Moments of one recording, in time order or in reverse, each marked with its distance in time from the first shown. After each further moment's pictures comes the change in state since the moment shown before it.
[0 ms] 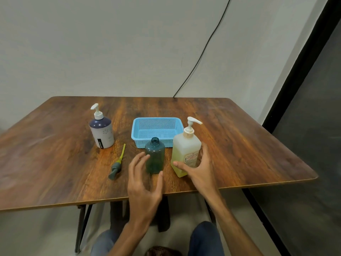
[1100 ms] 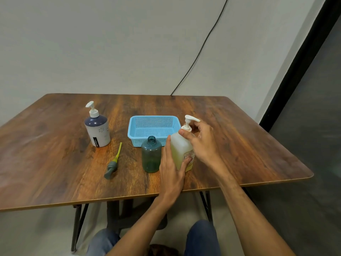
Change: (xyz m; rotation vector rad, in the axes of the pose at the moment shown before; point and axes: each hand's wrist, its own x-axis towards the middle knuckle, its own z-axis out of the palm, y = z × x) left_hand 0.018 0.023 0.088 -0.101 -0.225 -0.178; right_hand 0.063 -0.057 -0.012 -0.056 -0.053 -0.088
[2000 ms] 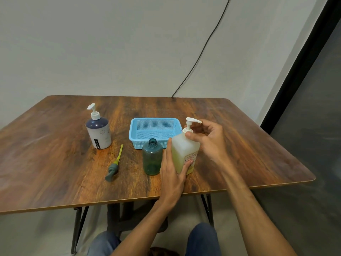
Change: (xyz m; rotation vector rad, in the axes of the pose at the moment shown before) left_hand 0.001 -0.009 0.003 -0.009 0.012 -0.014; right_hand 0.010 0.014 -0.016 0.318 -0.031 0.039
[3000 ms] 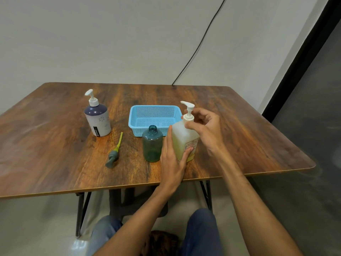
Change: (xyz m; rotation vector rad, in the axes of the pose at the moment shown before) left_hand -0.001 -0.006 0.001 0.003 -0.007 0.042; right_hand -0.004 0.006 0.009 -0.052 0.002 -0.015
